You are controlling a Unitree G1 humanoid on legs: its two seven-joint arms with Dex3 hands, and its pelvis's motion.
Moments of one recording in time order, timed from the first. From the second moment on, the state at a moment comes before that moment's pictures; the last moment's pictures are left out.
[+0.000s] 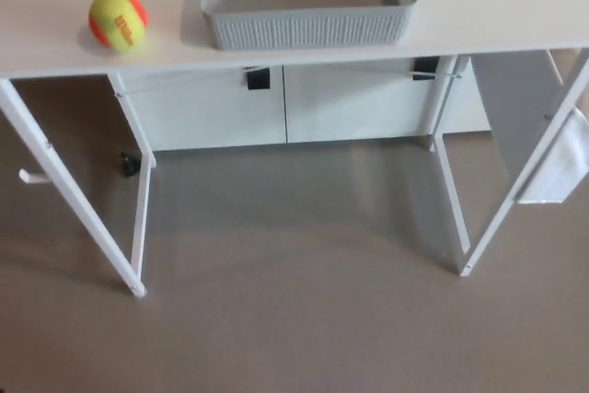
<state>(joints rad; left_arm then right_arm) 0.15 0.48 0.18 0.94 -0.04 -0.25 -0.18 0.22 -0.32 -0.20 0.74 0.05 -0.23 0.11</state>
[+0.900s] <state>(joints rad) 0.14 0.49 0.17 0.95 -0.04 -0.25 -0.17 0.23 -0.30 -0.21 0.77 0.05 -0.26 0.10</state>
